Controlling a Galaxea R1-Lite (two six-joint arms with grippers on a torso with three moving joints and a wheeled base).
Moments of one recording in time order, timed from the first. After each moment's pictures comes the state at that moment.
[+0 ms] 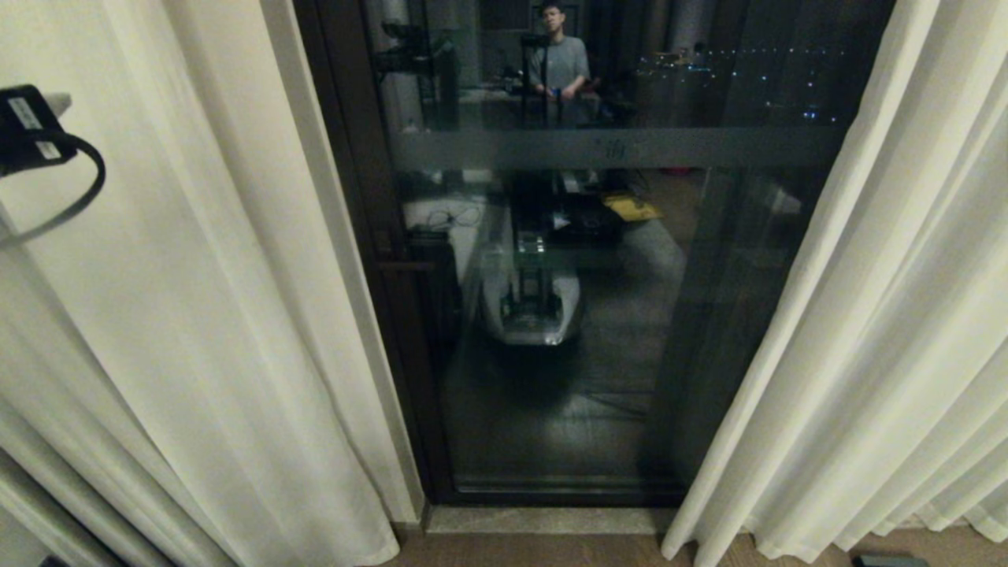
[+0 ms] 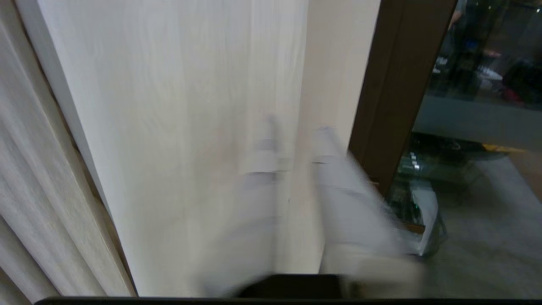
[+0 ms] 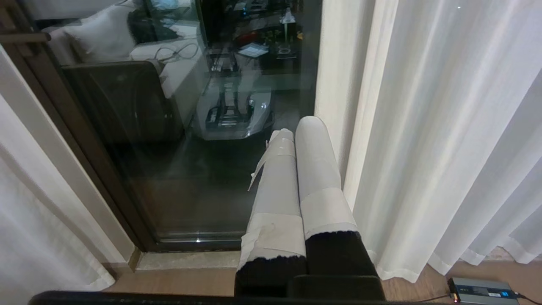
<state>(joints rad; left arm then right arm) 0.16 1.37 -1.05 -0.45 0.11 -0.06 0.01 0.00 0.00 -0.06 -0.04 0.05</state>
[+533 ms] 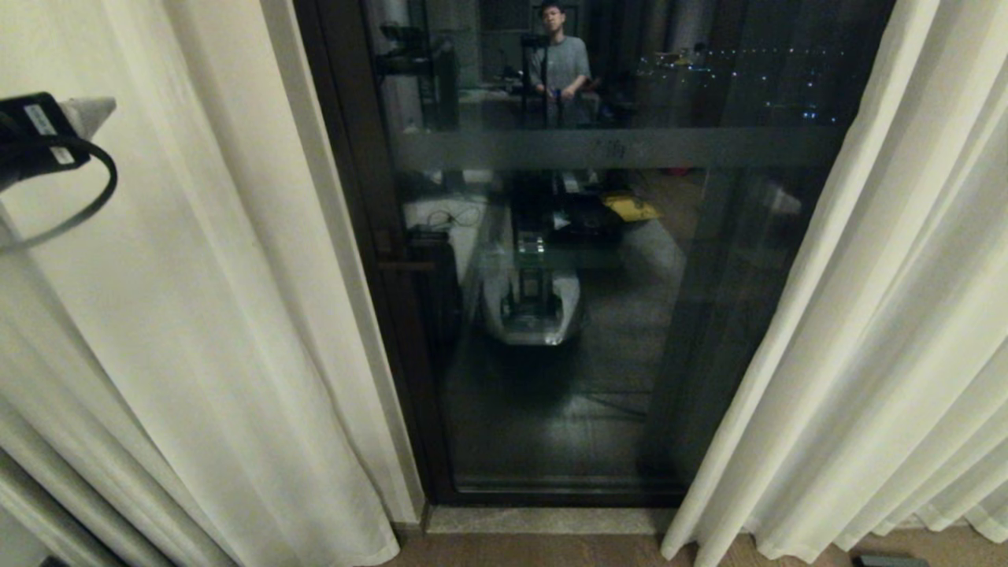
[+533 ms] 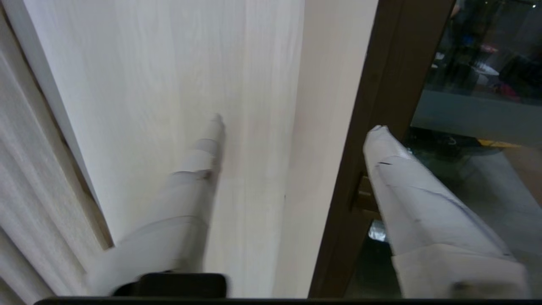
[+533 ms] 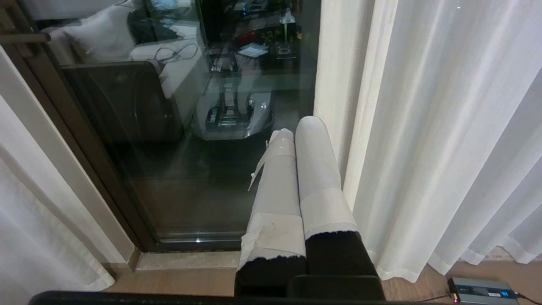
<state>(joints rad) 0.16 1.39 -1.05 -0.45 0.10 -0.07 0.01 0.00 0.00 -0.06 -0.04 0.05</state>
